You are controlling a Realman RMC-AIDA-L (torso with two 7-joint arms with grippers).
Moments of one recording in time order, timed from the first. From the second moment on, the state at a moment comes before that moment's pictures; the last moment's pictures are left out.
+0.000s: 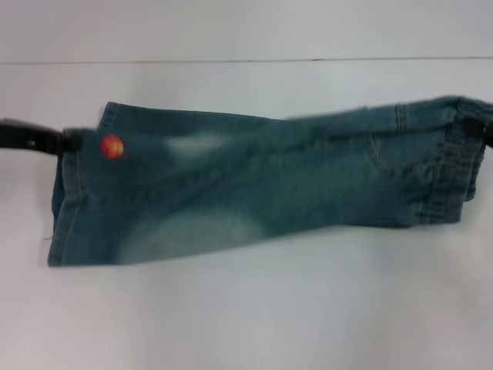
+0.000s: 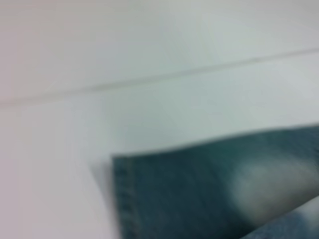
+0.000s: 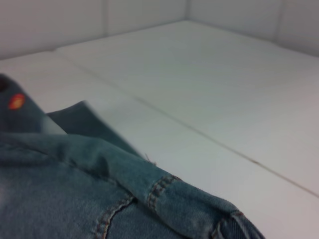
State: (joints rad) left arm -0.70 -2.09 0.47 0.98 2.64 1.37 -2.05; right arm 0.49 2.09 -0.47 -1.12 -2.27 -1.53 1.54
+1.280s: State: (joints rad) left arm -0.74 -2.16 0.81 0.92 2.58 0.84 -2.05; right arm 0.52 2.08 -0.58 -0.94 -2.28 -1.22 1.57
